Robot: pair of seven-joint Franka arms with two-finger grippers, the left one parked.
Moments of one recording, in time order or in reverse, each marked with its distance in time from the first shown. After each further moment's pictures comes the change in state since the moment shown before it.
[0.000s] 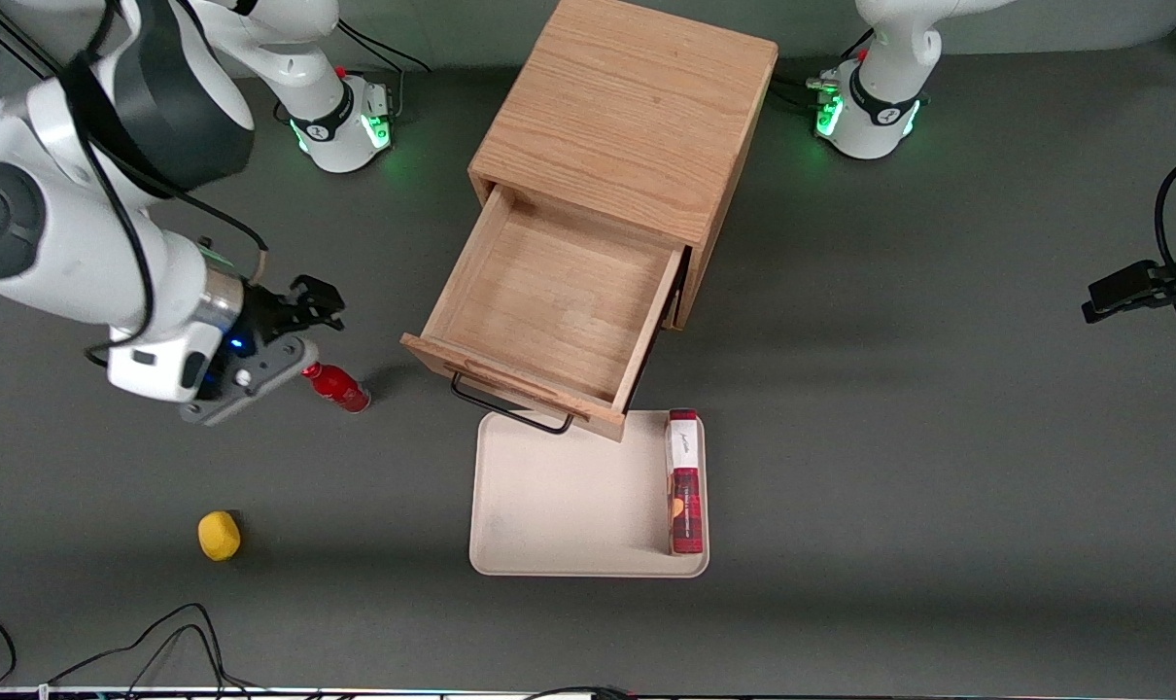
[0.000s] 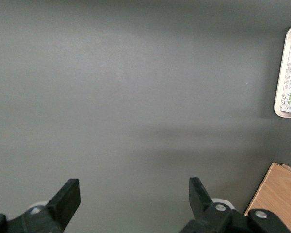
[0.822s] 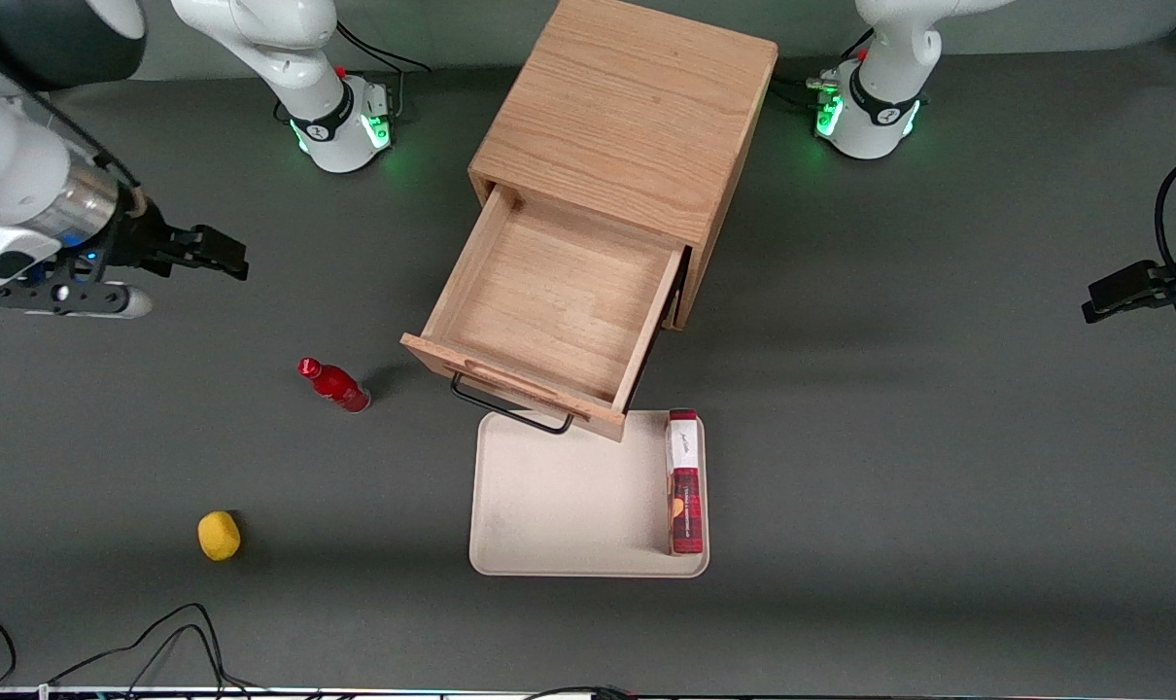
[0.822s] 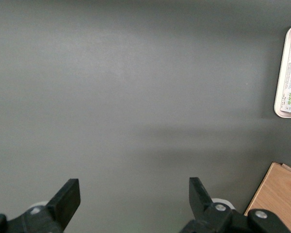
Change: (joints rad) arm -0.214 -0.278 0.001 -0.272 0.106 -0.004 0.355
